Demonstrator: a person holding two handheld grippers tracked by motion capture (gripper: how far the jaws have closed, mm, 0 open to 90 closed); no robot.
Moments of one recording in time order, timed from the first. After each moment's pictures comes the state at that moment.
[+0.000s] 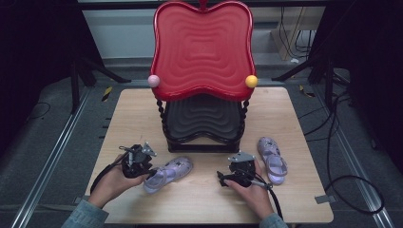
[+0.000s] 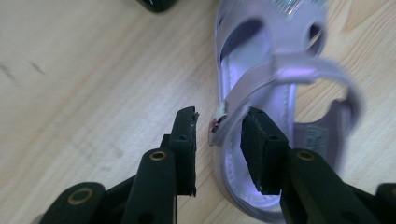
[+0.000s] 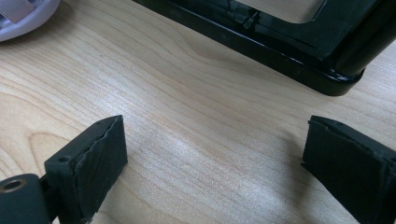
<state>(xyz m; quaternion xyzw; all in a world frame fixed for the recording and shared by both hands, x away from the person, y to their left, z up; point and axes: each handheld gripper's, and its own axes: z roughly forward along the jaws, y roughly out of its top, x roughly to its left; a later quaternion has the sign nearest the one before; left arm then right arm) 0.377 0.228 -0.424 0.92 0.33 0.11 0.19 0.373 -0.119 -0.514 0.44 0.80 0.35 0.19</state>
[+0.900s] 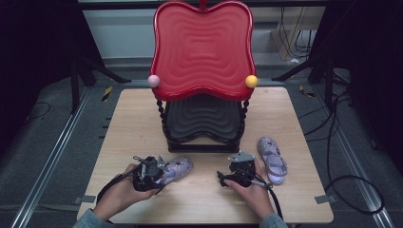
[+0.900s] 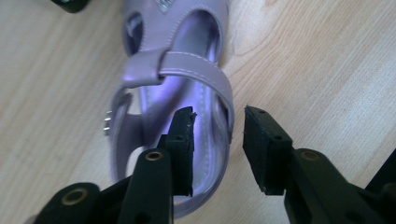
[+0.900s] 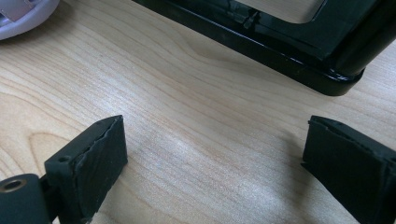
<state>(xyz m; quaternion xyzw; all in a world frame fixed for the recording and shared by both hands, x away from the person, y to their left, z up) 0.347 0.188 -0.436 0.95 0.27 0.08 0.13 0.373 -0.119 -0.514 0.44 0.80 0.35 0.19</state>
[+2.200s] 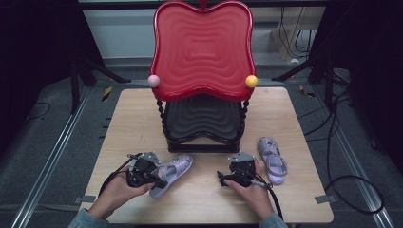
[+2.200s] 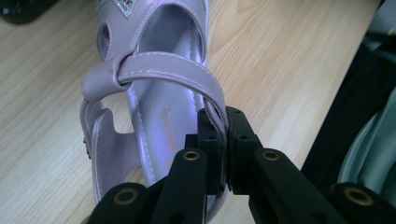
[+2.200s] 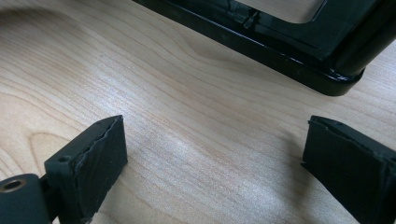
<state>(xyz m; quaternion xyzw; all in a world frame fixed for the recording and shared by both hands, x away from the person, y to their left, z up) 0.353 0.212 -0.427 0.90 0.30 -0.04 0.30 0.373 -0.119 -0.514 0.44 0.80 0.35 0.19</state>
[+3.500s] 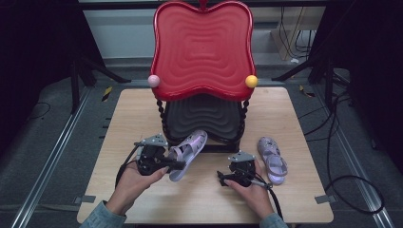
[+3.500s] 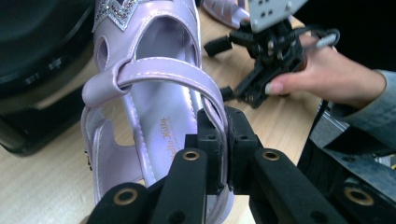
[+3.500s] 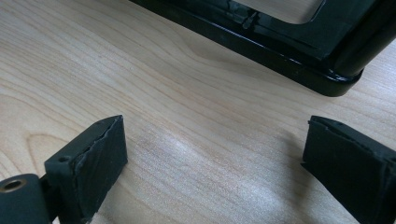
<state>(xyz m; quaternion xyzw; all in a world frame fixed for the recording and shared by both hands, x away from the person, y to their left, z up) 0.361 0.174 -0.373 0.85 0.32 0.00 0.42 0.374 -0.119 -0.514 0.44 0.80 0.35 0.19</state>
